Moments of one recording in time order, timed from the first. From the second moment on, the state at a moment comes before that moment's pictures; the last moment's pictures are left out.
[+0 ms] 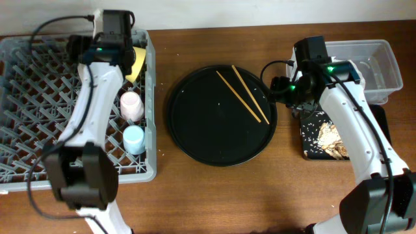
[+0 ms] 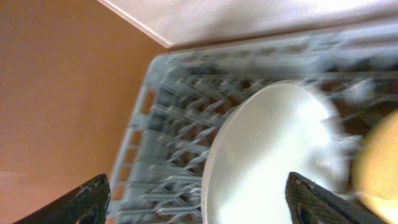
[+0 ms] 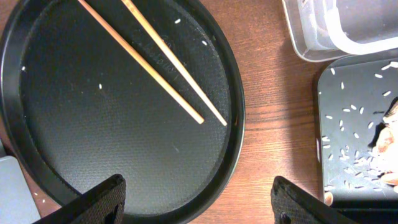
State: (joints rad) left arm -0.09 1.96 1.82 -0.68 -0.81 0.15; right arm 0.11 1.69 1.51 -1.07 -0.13 0.39
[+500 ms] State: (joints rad) left arm -0.13 1.76 1.87 -1.14 -0.01 -0.04; right arm 0.11 1.70 1.70 -1.23 -0.24 0.19
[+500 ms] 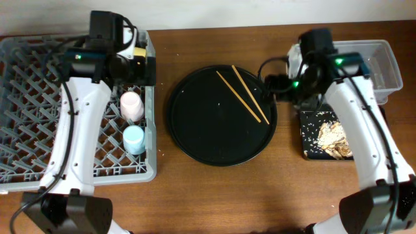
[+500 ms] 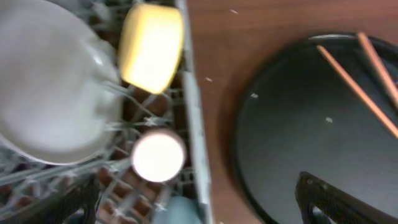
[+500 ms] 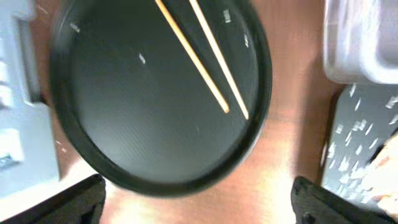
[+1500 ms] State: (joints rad) left arm -0.14 1.87 1.87 -1.12 0.02 -0.13; right arm 0.34 2.25 1.99 -1.07 0.16 0.04
